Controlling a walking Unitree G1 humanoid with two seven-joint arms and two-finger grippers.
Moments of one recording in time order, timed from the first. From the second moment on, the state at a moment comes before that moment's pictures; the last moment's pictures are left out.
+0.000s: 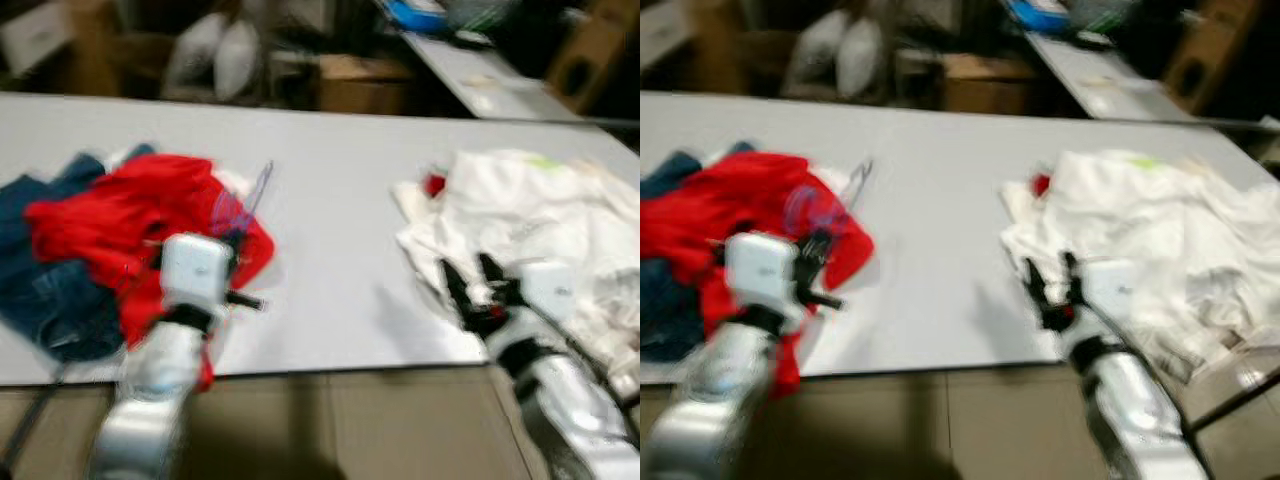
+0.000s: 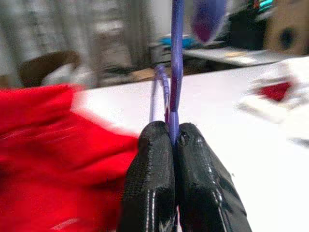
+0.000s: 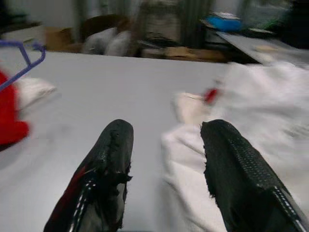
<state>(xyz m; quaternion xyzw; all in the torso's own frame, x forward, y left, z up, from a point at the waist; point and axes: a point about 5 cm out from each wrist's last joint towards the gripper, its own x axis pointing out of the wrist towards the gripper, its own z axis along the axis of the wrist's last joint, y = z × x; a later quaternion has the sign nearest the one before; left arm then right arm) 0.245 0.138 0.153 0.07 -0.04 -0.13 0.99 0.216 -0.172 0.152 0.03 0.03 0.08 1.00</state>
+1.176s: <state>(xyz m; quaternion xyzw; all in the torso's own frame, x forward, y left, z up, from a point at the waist) 0.275 0.103 0.223 0.31 -0.04 -0.62 0.72 0.236 -0.175 0.235 -0.18 0.07 0.61 0.77</state>
